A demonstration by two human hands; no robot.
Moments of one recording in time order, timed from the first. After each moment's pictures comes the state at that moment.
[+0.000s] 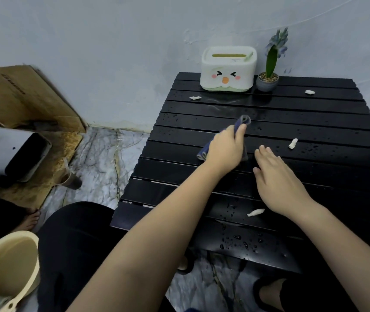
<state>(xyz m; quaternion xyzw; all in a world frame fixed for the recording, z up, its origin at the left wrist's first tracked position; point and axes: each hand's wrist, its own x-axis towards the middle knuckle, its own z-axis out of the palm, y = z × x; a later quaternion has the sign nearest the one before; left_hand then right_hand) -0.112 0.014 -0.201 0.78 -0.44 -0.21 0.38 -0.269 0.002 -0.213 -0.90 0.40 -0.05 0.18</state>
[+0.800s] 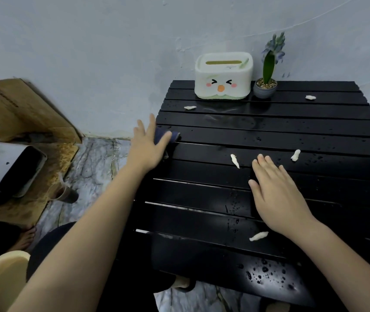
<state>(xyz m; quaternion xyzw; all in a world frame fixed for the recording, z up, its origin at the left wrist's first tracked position) 0.062 0.056 -0.223 0.87 -0.41 -0.11 0.24 -0.260 -0.003 -0.221 -0.90 0.41 -0.06 0.13</state>
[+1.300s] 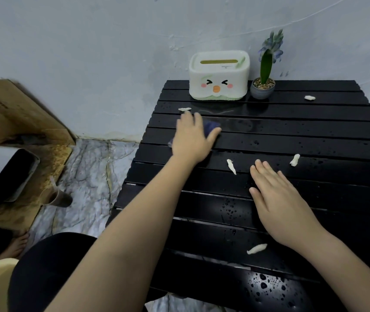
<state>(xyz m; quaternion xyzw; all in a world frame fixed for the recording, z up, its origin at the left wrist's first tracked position) -0.019 -0.045 -0.231 0.85 -0.51 -0.05 0.13 -0.268 -0.009 -0.217 -0.91 0.39 -0.06 0.16</state>
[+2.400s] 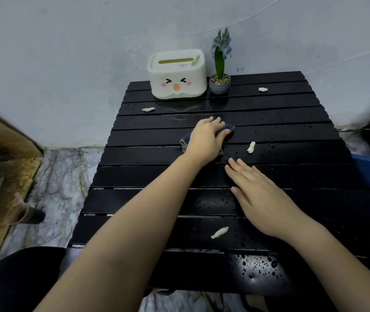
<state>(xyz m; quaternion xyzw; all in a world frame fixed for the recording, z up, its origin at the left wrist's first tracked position) -0.118 -0.076 -0.225 0.72 -0.60 -0.17 0.31 -0.314 -0.012 -0.210 -0.91 0.36 -0.05 0.20</state>
